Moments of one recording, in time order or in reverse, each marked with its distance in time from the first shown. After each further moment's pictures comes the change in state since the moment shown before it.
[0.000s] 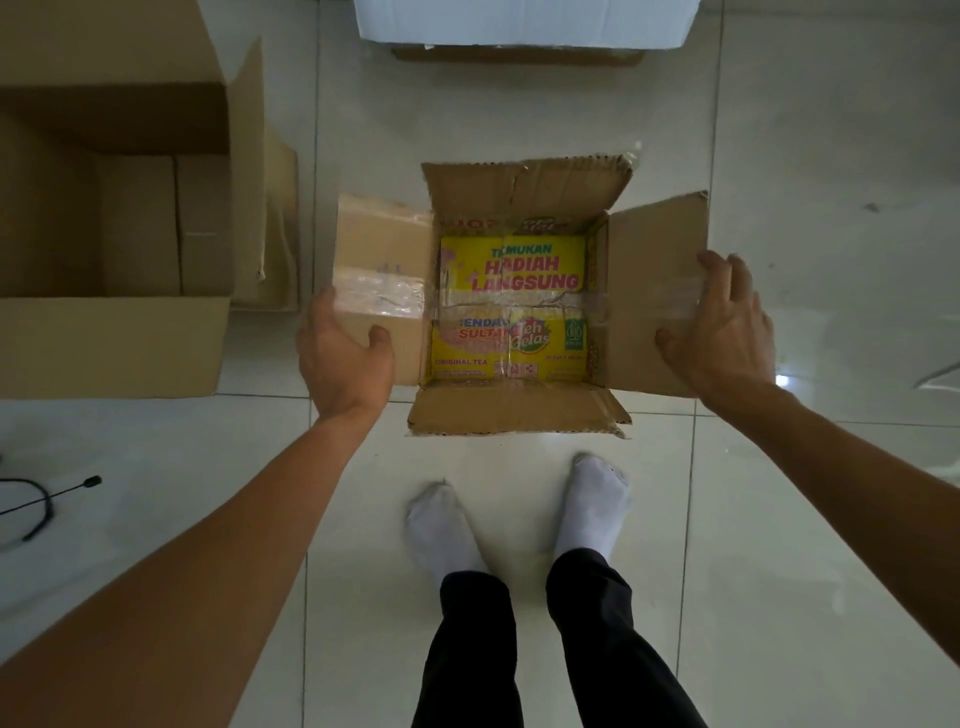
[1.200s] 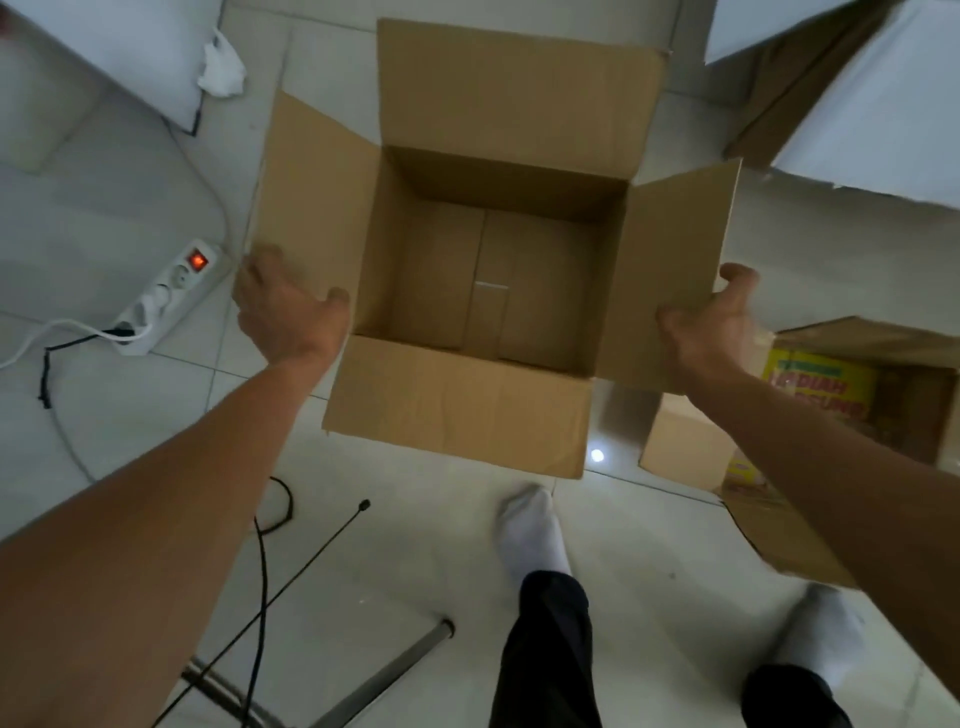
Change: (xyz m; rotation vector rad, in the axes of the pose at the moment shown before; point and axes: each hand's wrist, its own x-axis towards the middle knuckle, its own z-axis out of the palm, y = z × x) left_hand 0.294 -0.182 -0.301 0.238 0.247 -0.154; right_hand 0.012 -0.432 0.105 0.474 0.011 0.227
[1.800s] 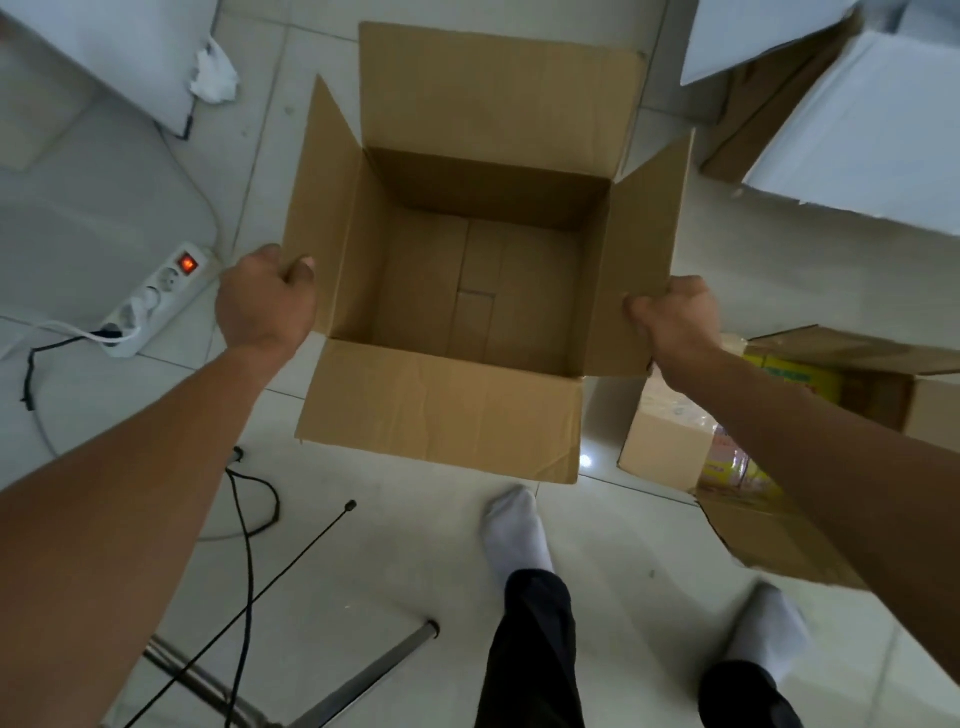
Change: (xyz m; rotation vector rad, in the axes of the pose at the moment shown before) left_hand 0.004 0.015 -0.031 0.045 0.013 0.246; right_hand -0.001 -0.029 -0.015 0.045 -0.192 0.003
